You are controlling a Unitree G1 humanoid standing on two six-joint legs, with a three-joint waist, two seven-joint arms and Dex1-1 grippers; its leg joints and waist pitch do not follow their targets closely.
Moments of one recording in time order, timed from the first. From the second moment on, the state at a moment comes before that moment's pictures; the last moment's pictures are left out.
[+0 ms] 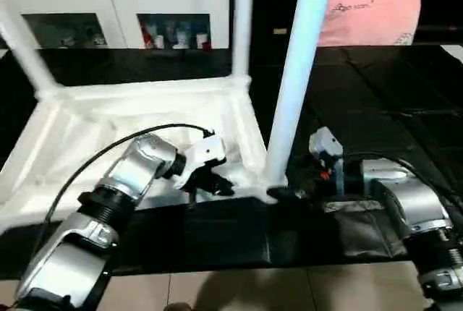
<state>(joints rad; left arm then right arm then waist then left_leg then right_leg) -0.70 0.39 -0.40 0.59 0.04 0.21 -1.38 -0.44 -0.47 0.15 0.32 0.21 0.32 1.26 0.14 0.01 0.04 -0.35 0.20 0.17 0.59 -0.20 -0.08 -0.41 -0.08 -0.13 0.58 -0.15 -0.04</state>
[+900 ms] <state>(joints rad) -0.70 0.42 -0.46 0.53 0.03 0.15 -1.54 -0.47 -0.51 0.25 0.32 0.26 0.30 1.53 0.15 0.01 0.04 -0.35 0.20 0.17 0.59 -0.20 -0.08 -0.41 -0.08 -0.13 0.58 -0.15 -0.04</state>
